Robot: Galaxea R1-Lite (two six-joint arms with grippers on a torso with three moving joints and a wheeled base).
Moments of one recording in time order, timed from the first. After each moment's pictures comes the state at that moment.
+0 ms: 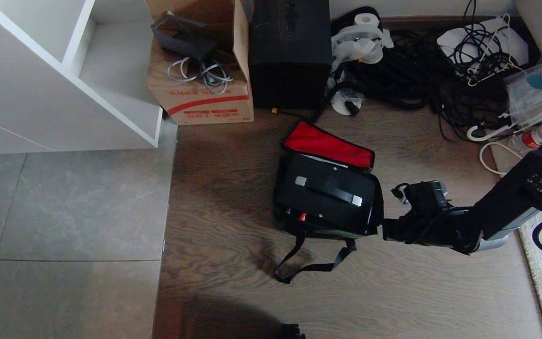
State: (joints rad) left arm 0.00 0.00 0.00 -0.02 0.00 0.01; right arm 0.12 2.22 -0.96 -0.51 -0.06 0.15
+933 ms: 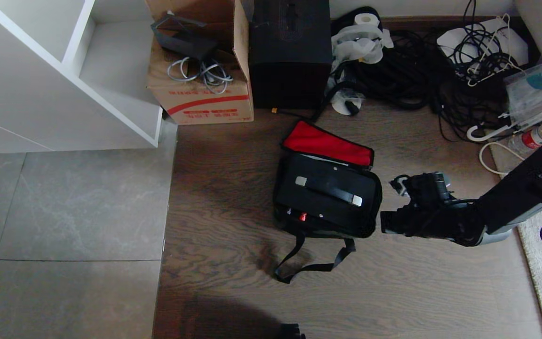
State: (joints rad) left arm 0.00 0.00 0.00 -0.02 0.00 0.01; right arm 0.14 2.18 -1.00 -0.49 0.03 0.13
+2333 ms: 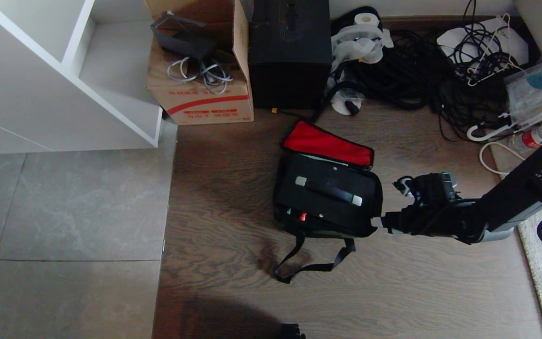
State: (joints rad) left arm 0.00 0.00 0.00 -0.02 0.00 0.01; right arm 0.08 2.22 -1.03 -0.48 0.08 0.03
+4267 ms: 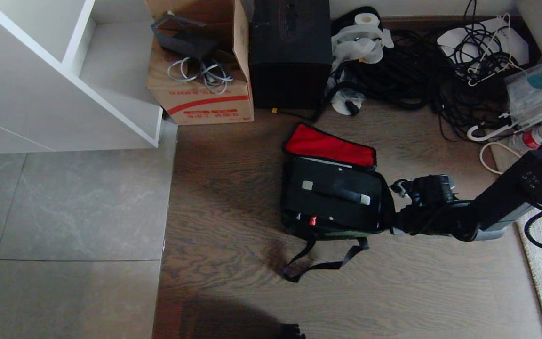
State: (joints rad) left arm 0.00 0.00 0.00 -0.02 0.00 0.01; right arm 0.02 2.30 -1.09 -0.49 0.05 -0.16
